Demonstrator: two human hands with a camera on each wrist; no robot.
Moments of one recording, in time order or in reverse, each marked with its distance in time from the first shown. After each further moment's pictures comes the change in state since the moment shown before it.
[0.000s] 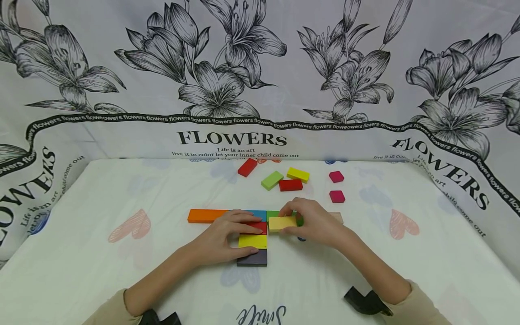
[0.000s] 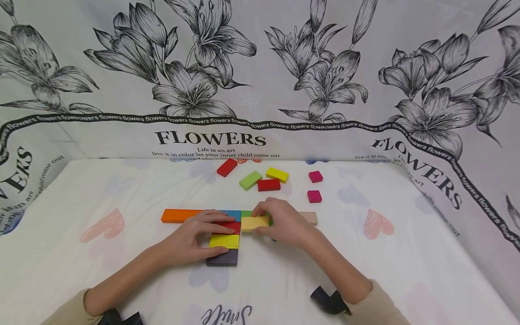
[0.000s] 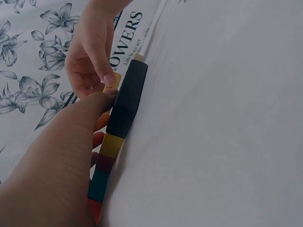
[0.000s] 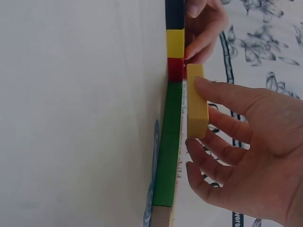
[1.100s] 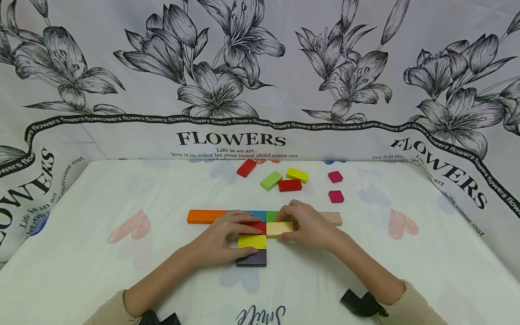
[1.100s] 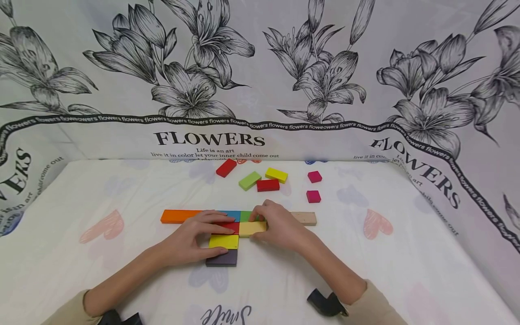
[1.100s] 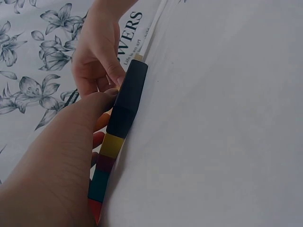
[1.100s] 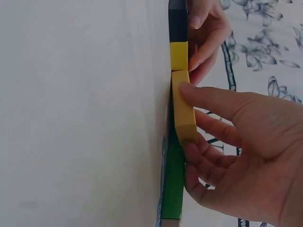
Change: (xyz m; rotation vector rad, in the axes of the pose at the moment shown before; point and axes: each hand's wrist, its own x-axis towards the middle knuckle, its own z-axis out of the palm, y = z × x) left_hand 0.000 -0.001 0.001 0.007 0.016 0.018; right_hand 0.005 0.000 0.013 -0.009 -0.047 0.074
